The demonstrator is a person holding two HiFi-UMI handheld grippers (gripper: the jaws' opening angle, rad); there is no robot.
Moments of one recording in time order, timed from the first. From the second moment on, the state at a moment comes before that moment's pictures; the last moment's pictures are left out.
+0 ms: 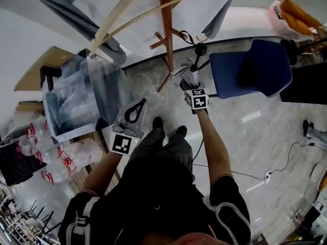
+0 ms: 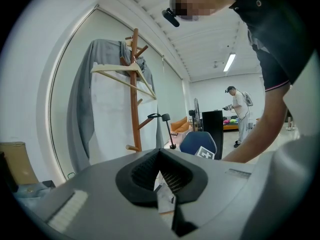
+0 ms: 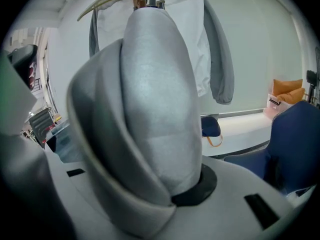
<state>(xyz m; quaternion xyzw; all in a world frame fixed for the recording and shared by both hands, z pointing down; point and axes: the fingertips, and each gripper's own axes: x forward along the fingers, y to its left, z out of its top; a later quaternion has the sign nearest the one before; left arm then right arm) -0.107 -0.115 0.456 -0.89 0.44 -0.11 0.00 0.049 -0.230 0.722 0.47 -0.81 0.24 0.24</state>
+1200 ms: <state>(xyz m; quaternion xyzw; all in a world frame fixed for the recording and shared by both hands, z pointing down) -0.108 -0.123 0.473 -0.89 0.43 -0.12 0.00 0.019 -0.256 0.770 0.45 -0.81 0.27 0.25</state>
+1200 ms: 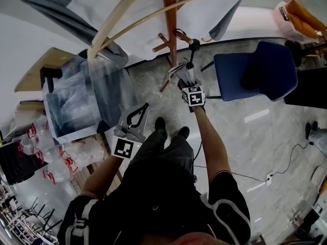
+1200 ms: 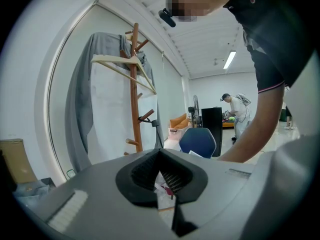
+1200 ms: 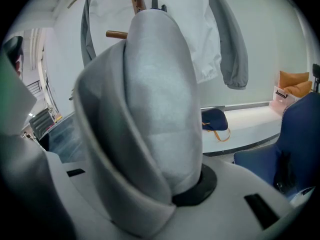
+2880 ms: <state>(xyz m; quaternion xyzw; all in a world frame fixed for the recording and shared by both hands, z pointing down) -0.119 -0.130 0.510 -0.89 0.43 -0.16 -0.01 -0.013 -0.319 0.827 0.48 -0.82 0.20 0.25</state>
